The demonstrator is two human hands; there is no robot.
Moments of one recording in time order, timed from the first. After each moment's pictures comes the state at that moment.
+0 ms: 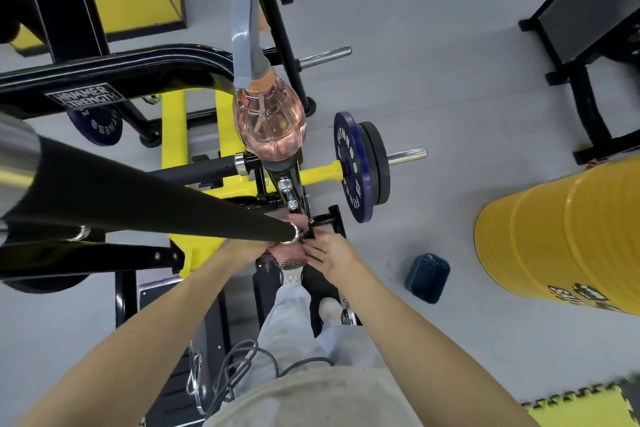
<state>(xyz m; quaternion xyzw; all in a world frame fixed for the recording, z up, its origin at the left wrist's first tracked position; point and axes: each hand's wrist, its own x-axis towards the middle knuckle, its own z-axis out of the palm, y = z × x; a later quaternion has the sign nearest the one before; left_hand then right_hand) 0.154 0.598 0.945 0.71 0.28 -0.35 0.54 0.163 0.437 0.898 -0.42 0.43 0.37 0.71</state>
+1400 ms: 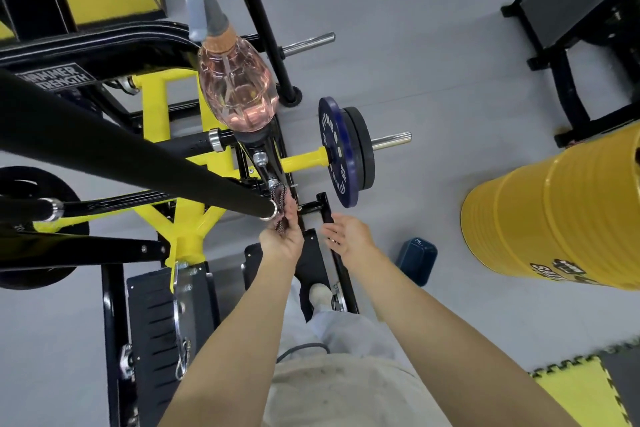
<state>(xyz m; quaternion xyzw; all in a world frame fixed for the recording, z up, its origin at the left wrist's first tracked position) 0.140 0.513 0.866 -0.13 0.42 -0.04 0.90 0.148 0.382 0.910 -0.47 0.46 0.29 0.69</state>
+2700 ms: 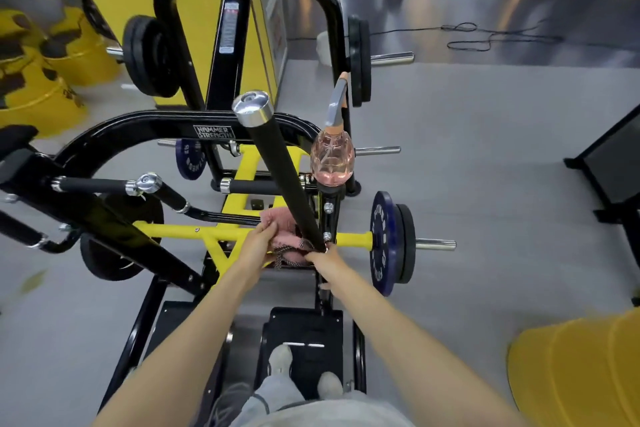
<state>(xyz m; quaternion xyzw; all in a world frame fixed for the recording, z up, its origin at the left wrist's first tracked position) 0.104 0.613 1.004 0.58 0.35 -0.01 0.73 0.136 0.471 1.003 -0.74 0.15 0.42 0.50</state>
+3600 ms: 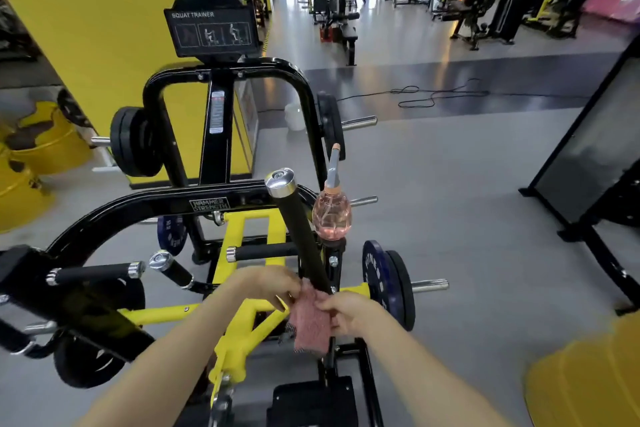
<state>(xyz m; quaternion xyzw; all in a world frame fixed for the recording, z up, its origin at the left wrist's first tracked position) 0.143 0.642 1.093 0.82 0.07 -0.43 0.37 0.141 0.469 1.033 -0.60 0.15 0.50 0.61</state>
